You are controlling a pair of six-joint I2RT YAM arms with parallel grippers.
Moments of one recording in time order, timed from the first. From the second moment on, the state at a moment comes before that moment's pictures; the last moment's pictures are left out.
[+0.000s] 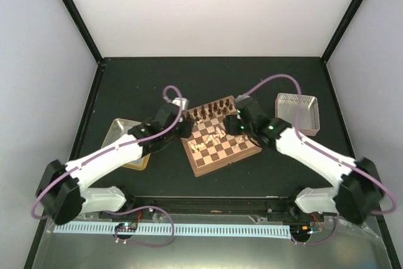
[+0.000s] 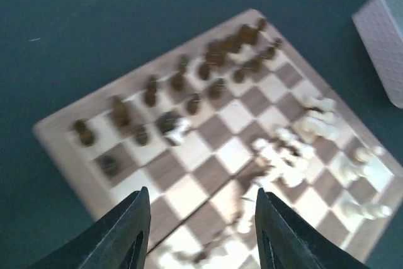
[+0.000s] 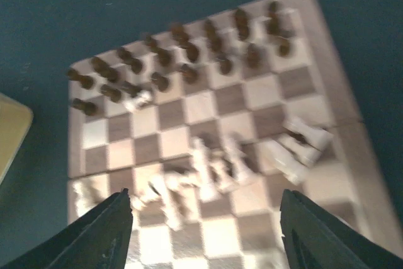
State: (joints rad) left arm -0.76 1.27 0.88 -0.30 -0.16 -0.49; right arm 0.71 1.18 0.86 -0.48 0.15 0.55
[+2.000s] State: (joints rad) left arm -0.53 0.74 0.52 -0.37 -0.13 -0.53; right arm 0.88 2.08 1.48 -0.49 0.32 0.74
